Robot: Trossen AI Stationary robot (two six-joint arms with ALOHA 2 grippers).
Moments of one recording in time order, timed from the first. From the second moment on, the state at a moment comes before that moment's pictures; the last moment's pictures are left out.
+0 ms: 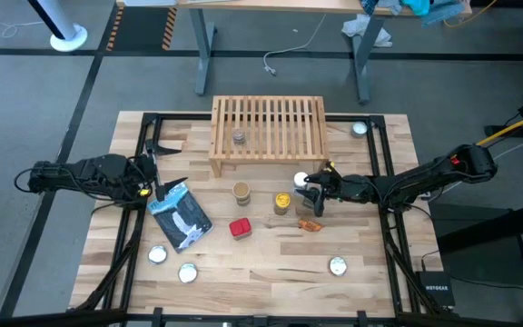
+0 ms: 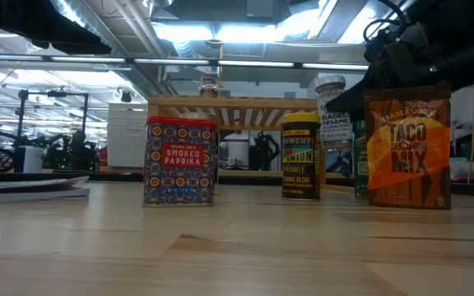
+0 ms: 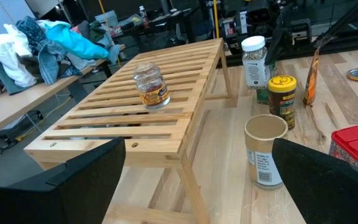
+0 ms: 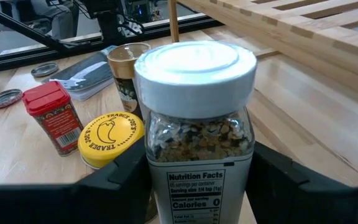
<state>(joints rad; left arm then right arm) -0.10 0.21 0.43 -0.43 -0.48 0.18 0.09 1.16 0.25 0.60 0.34 0.23</state>
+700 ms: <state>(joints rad) -0.10 0.21 0.43 -0.43 -0.48 0.18 0.09 1.16 0.25 0.60 0.36 0.23</state>
